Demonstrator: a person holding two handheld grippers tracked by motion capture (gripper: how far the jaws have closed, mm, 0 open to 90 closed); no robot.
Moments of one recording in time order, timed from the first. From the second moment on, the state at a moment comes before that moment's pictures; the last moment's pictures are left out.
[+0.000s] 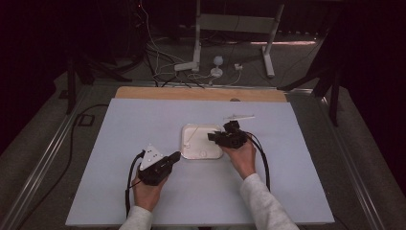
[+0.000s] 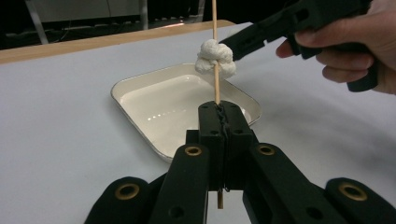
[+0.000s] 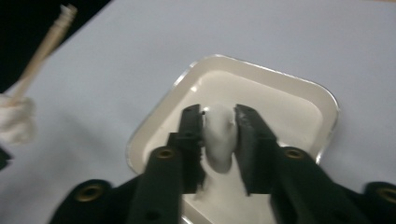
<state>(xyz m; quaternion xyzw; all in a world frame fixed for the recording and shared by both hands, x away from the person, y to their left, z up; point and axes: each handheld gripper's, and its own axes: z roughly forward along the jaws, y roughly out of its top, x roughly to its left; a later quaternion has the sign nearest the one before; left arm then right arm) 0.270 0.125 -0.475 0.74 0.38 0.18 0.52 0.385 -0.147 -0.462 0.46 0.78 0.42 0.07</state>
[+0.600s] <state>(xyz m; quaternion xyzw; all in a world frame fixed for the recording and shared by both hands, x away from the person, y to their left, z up) 0.271 0.125 -0.475 0.73 0.39 0.18 0.52 0.357 -0.135 -0.445 0.41 0.76 0.50 -0.01</state>
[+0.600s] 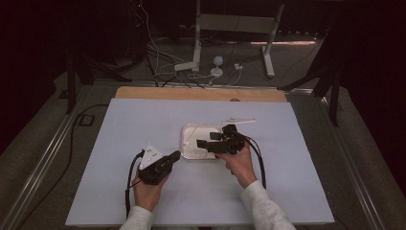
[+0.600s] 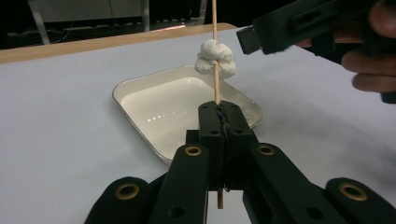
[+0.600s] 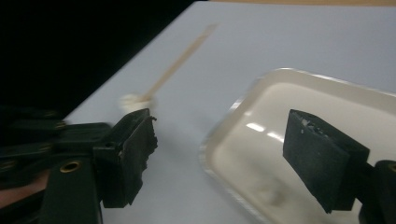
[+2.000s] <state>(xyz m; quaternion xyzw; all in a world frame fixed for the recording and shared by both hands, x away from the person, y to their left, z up) 0.264 0.117 -0.469 0.75 0.33 0.19 0.54 0.374 -0.147 -0.413 0.43 0.70 0.57 -0.07</state>
